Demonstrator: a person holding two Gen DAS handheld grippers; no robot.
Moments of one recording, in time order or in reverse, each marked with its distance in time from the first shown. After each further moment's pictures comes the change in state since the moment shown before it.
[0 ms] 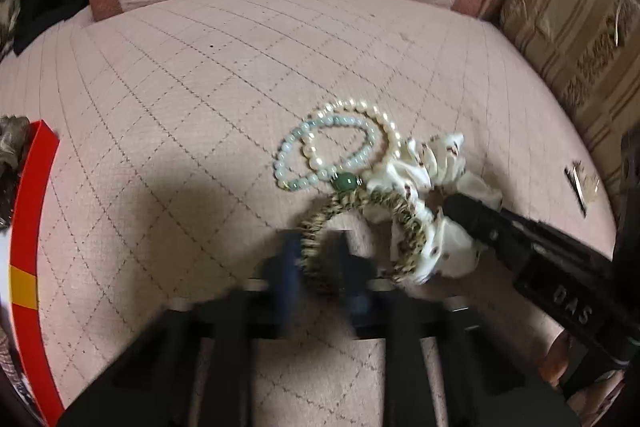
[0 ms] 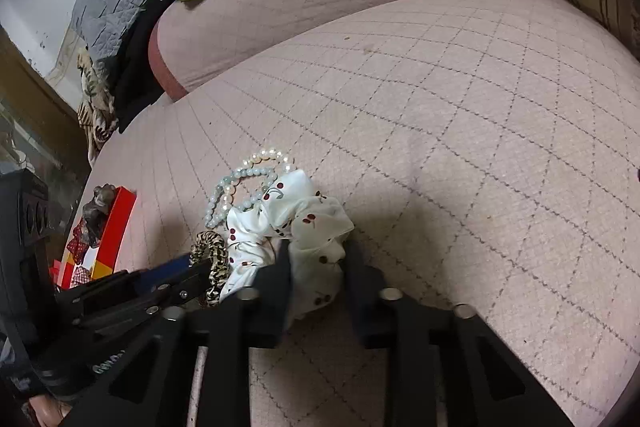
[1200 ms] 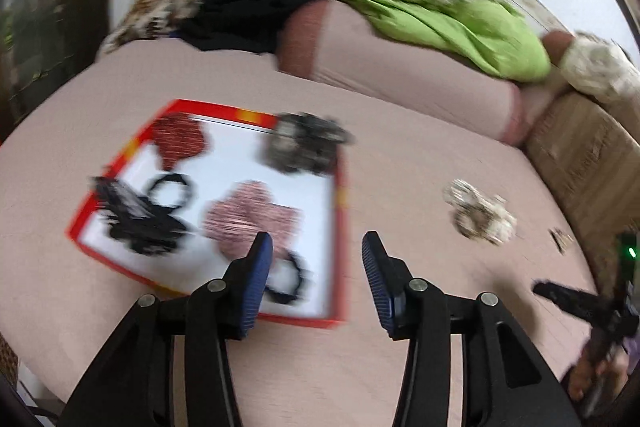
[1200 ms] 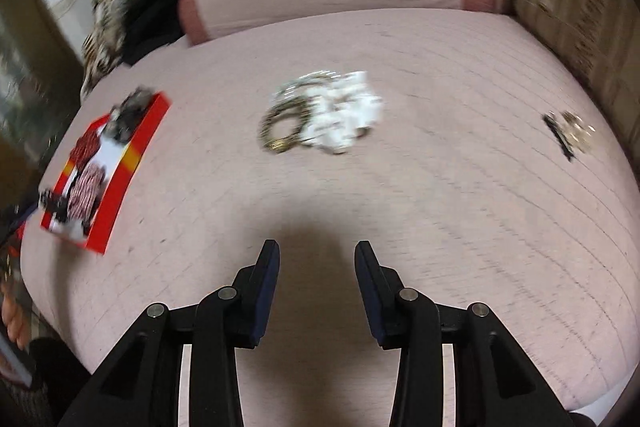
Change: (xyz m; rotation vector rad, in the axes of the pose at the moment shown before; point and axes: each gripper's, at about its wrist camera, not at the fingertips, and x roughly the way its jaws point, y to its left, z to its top) left arm -0.210 0.180 -0.138 -0.238 -0.364 0.061; right arm -0.098 0.072 -0.097 -0.123 0.030 -0.202
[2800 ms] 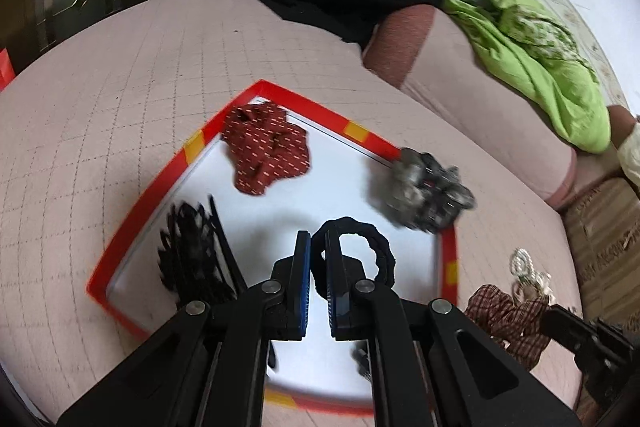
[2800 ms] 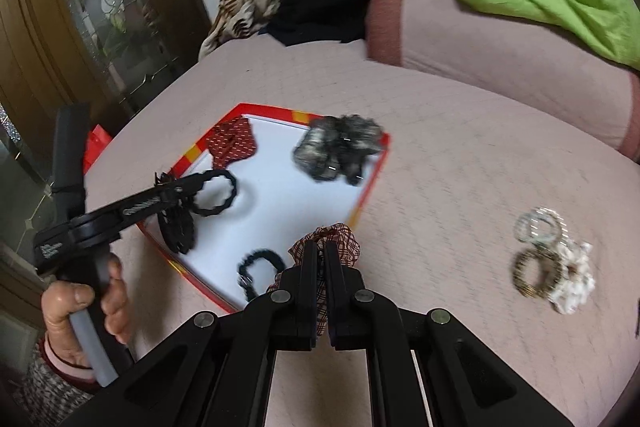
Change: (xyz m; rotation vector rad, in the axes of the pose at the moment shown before) left arm 0.060 0.142 0.049 -0.289 0.048 0.087; right arm 0.023 0.261 0.059 -0.390 -0.003 0.237
